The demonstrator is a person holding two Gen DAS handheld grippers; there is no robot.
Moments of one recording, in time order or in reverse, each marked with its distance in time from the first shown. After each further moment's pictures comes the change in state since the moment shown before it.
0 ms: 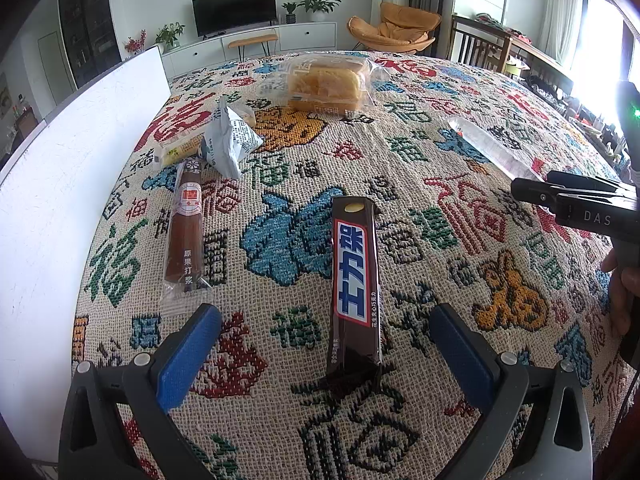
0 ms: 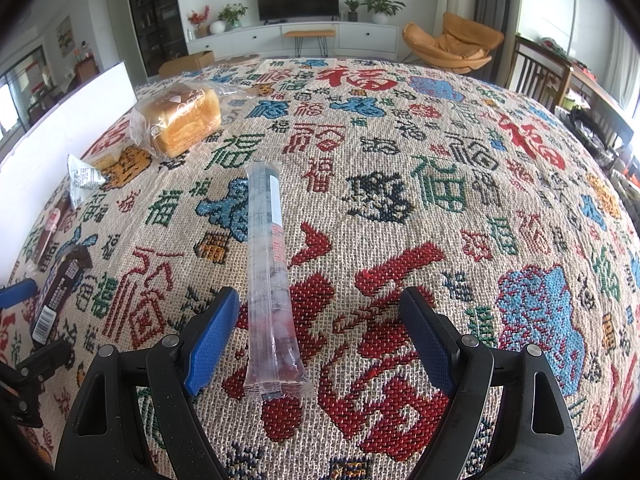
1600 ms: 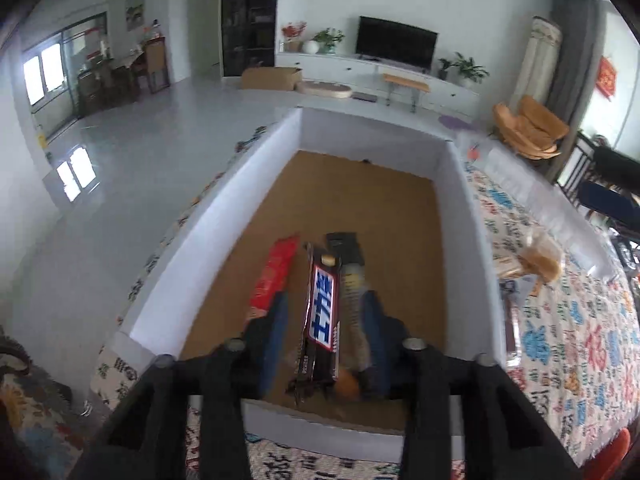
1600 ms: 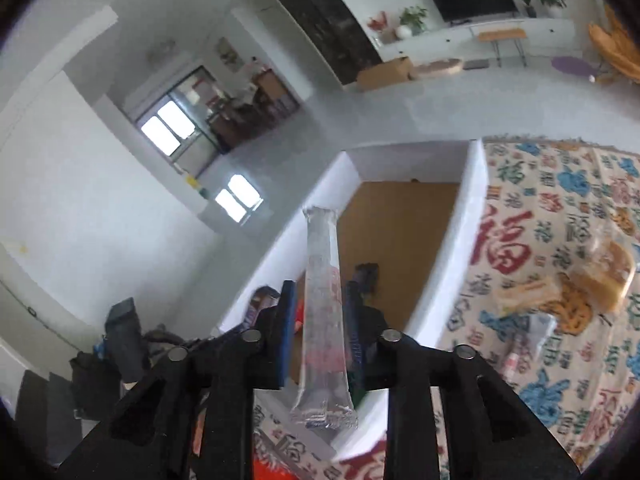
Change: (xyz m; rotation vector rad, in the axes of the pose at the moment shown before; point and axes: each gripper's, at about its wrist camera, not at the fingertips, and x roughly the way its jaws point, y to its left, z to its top) left arm -0.193 0.313 0.000 -0.441 -0.096 0.257; right arm -0.133 0.347 0.165 -0.056 0.006 0.782
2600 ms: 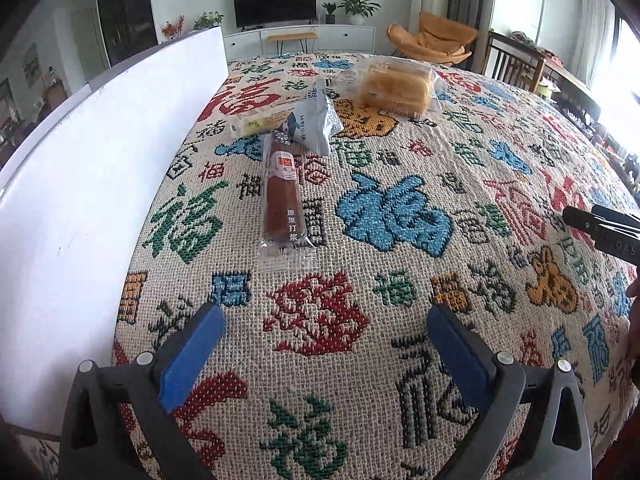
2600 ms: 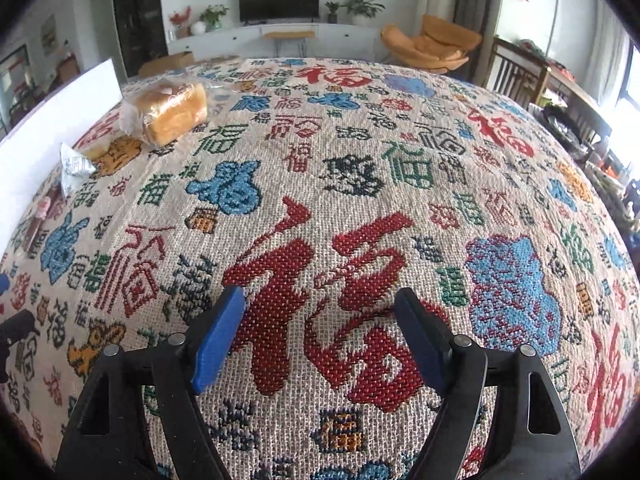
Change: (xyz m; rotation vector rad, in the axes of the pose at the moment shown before) left arm 0.090 -0.267 -0.158 0.335 0.077 -0.188; right arm -0.156 -0.311 -0.201 0.077 -0.019 -0.879
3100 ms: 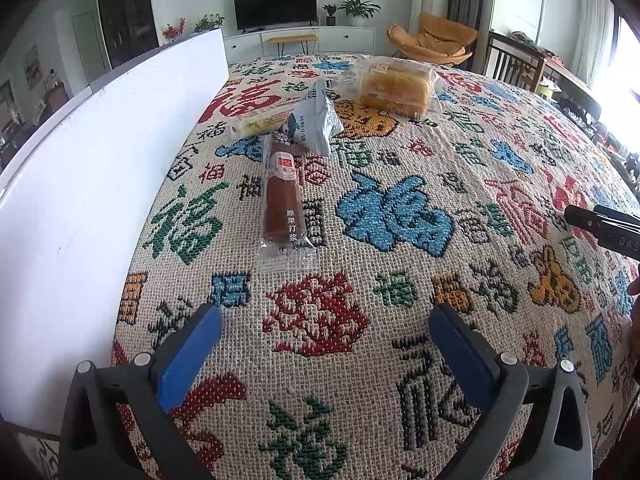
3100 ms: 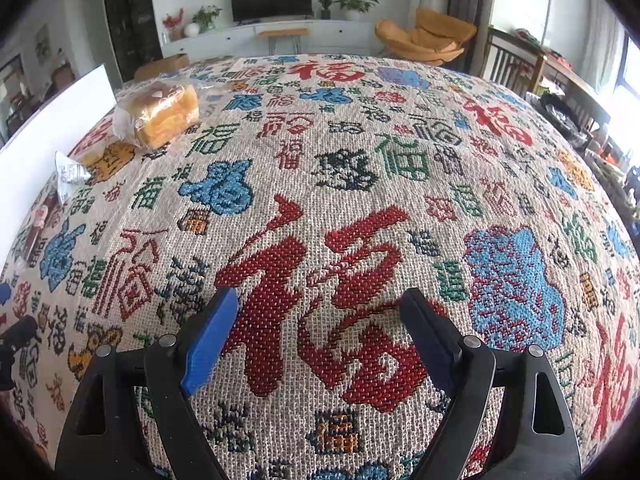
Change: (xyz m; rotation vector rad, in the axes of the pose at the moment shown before) left arm 0.000 0.000 -0.001 0.000 -0.001 0.004; right arm 0.003 -0.007 -0.003 0.030 0.010 0.016
